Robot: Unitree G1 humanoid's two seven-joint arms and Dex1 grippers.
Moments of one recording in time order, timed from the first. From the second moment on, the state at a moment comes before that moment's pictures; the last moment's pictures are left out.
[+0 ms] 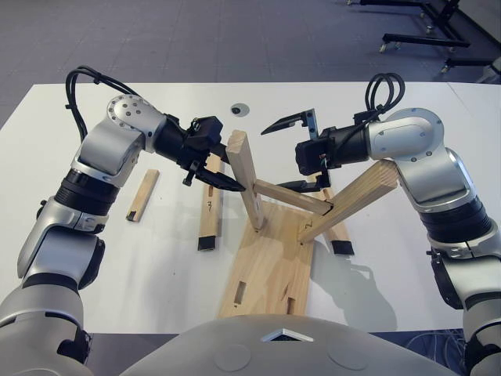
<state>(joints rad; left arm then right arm) -0.73 0.65 -0.40 0.12 -0.42 0.37 -1.54 -0.59 -0.69 0.32 -0.22 0.01 0.04 1.25</state>
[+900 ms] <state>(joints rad) -0.68 0.66 -0.36 0.10 -0.42 0.37 -1.28 -0.53 -0.61 0.30 -0.56 -0.26 0.44 0.74</state>
